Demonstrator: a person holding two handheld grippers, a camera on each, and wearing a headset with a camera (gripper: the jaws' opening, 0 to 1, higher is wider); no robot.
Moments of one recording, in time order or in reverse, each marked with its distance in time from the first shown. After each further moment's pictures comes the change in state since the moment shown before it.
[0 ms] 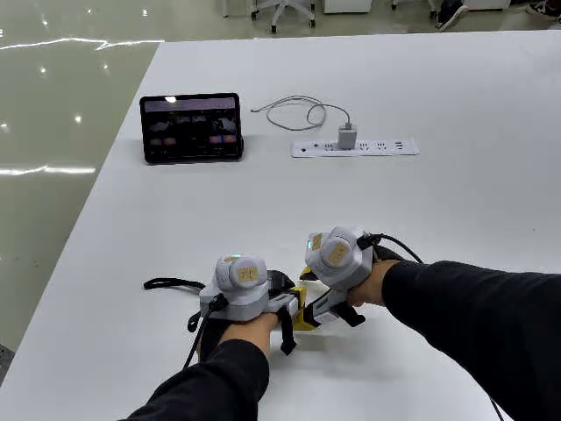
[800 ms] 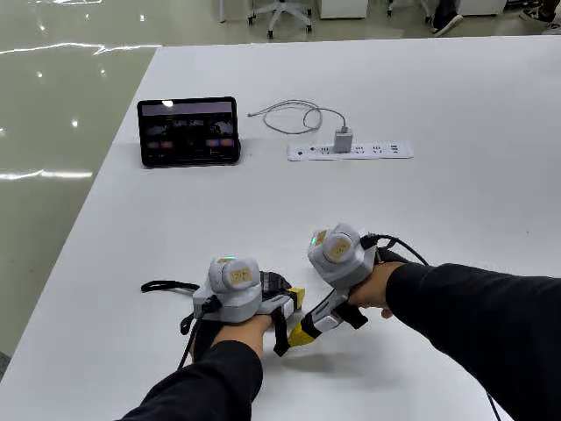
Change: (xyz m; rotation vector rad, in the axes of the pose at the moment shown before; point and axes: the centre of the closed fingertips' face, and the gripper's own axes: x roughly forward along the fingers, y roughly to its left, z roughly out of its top) left arm -0.003 0.010 0.004 0.012 -0.012 0.023; right arm -0.010 -0.007 -0.003 0.117 -0.025 -0.060
